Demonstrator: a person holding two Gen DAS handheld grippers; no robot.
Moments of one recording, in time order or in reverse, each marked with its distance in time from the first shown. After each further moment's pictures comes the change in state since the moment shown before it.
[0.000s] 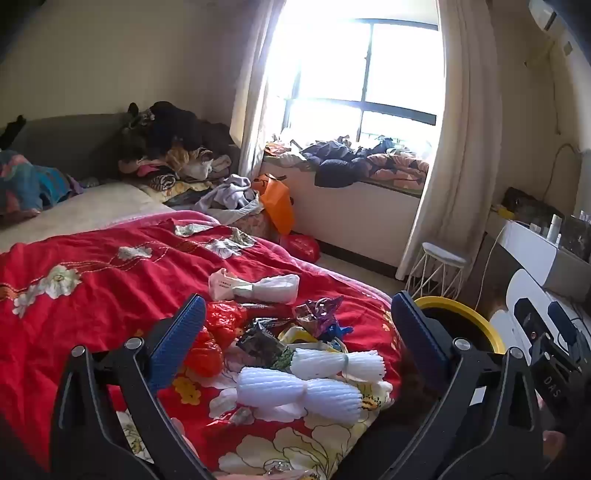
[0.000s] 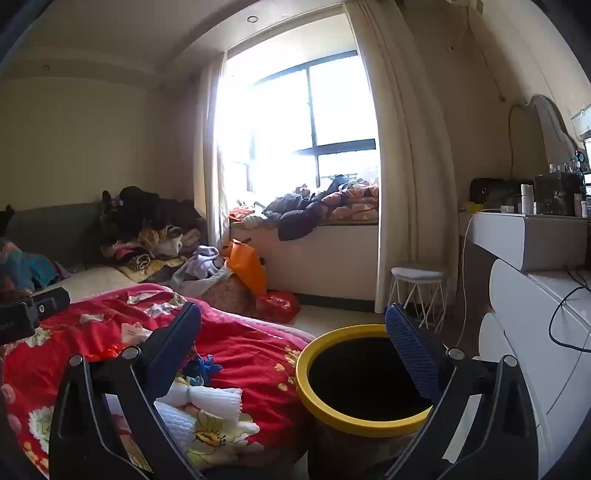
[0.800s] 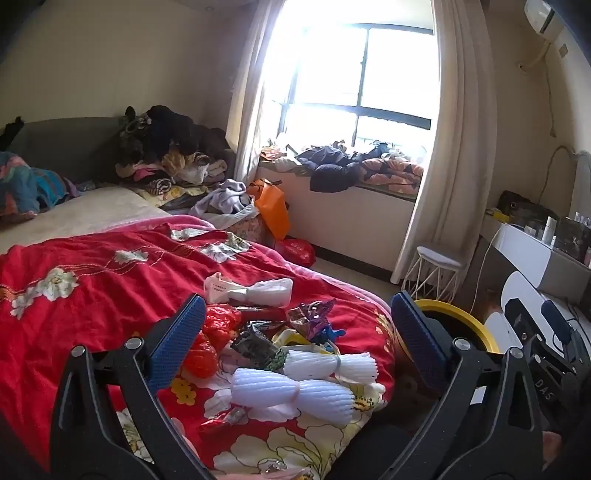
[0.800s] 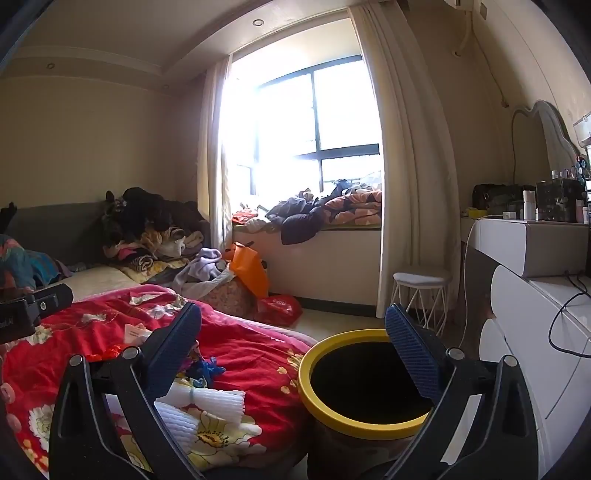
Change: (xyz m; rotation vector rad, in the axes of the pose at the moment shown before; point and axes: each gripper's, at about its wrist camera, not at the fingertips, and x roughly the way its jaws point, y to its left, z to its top) left arm -0.007 -0.008 0.002 -0.005 -0.024 -0.025; right arm 0.003 -0.001 -0.002 -0.012 -0.010 0.009
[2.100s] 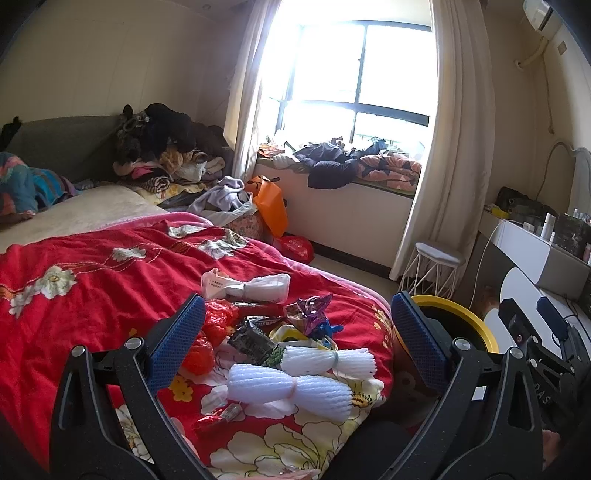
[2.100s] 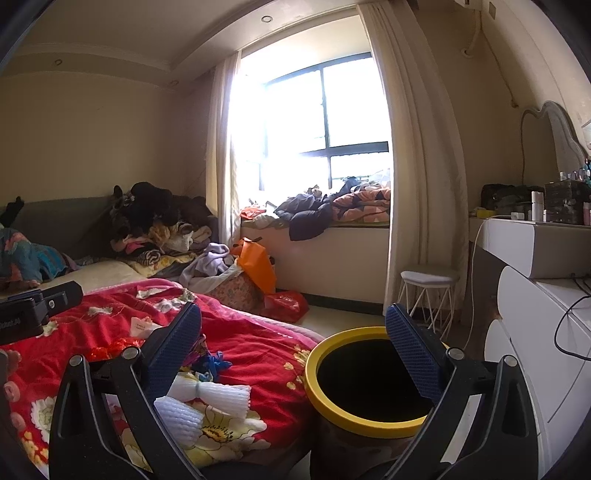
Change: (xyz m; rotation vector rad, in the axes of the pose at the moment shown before) left arm 0.002 0.001 -0.004 0.000 0.008 -0.005; right arm -0.009 0.012 0.002 -0.028 0.013 0.034
